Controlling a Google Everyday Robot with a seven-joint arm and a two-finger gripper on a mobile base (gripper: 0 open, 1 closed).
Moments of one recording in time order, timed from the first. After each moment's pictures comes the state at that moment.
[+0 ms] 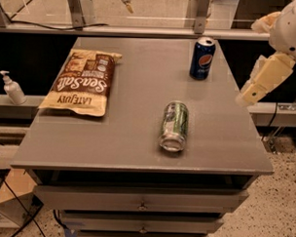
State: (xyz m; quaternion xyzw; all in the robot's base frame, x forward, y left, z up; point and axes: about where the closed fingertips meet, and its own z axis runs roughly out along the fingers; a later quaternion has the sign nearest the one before) arm 0.514 -0.204 0.992 -0.57 0.76 0.01 0.30
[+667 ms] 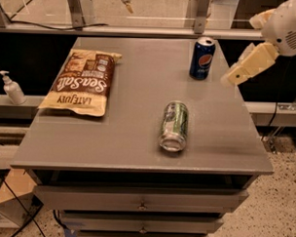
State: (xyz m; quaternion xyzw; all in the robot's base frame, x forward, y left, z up) arm 0.562 -0.203 0.993 -0.50 0.77 0.06 0.38
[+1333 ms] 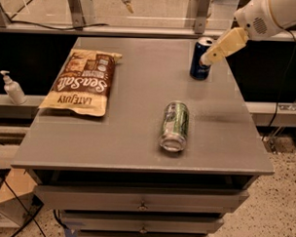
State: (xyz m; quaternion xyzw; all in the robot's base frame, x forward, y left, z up) arm 0.655 -0.189 0.981 -0.46 0.79 0.08 0.40
